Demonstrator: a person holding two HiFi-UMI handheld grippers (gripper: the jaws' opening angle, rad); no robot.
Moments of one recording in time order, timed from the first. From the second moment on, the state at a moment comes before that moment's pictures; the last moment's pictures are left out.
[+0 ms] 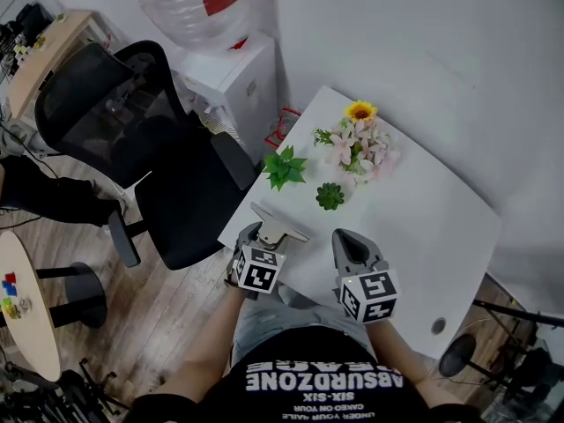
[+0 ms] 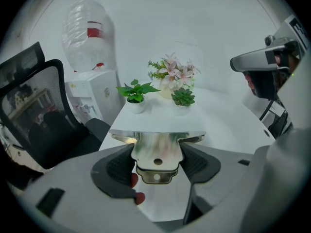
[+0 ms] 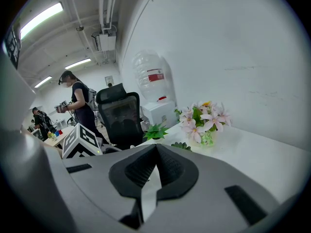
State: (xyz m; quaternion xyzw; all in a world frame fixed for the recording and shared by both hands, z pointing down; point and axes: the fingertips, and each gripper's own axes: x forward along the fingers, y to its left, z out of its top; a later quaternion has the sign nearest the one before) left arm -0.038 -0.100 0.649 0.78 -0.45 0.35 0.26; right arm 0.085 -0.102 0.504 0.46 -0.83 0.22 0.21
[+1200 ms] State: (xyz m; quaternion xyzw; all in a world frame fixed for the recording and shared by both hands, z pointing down) left arm -0.032 -0.099 0.679 0.77 -0.43 0.39 0.26; right arm 0.097 -0.100 0.507 0.48 -0.82 0.23 0.20
